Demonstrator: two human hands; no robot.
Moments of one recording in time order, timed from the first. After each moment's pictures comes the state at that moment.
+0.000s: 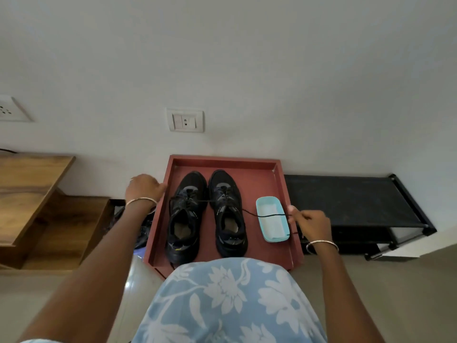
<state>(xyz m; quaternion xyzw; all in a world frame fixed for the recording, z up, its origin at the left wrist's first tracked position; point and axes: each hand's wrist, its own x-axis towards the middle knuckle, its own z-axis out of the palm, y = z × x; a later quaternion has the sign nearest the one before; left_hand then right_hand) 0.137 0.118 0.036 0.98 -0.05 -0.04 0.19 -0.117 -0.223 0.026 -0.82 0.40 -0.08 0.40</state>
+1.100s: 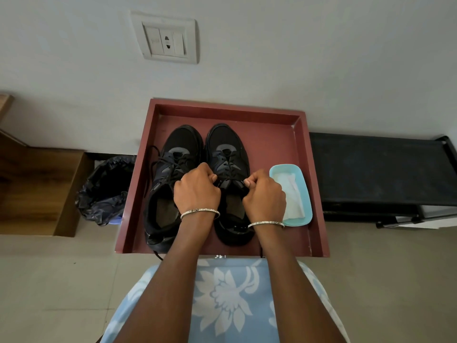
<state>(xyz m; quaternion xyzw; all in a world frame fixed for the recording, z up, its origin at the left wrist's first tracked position) 0.059 -0.009 -0.038 0.96 -0.04 -0.07 0.26 -0.006 -0.119 -0.039 -0.90 0.35 -0.04 0.24</state>
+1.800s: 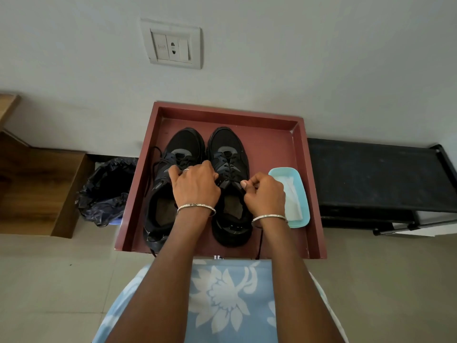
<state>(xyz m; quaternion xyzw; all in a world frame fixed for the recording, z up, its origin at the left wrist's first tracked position) 0.068 -0.004 -0.037 0.98 -0.12 -0.04 0.17 -0.001 -0.134 -0.046 -0.88 0.35 -0.01 0.31</state>
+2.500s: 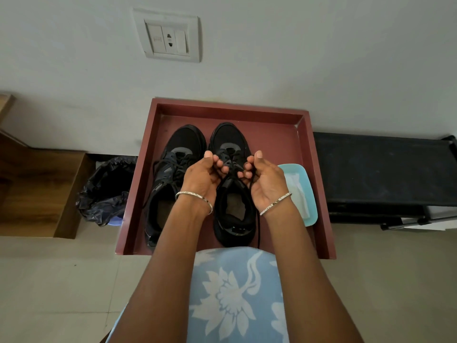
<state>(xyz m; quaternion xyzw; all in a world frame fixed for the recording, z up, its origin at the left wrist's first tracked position) 0.082 -0.018 -0.035 0.46 0.22 -0.29 0.81 0.034 -0.134 -0.041 -0.40 0.39 -0.10 0.82</state>
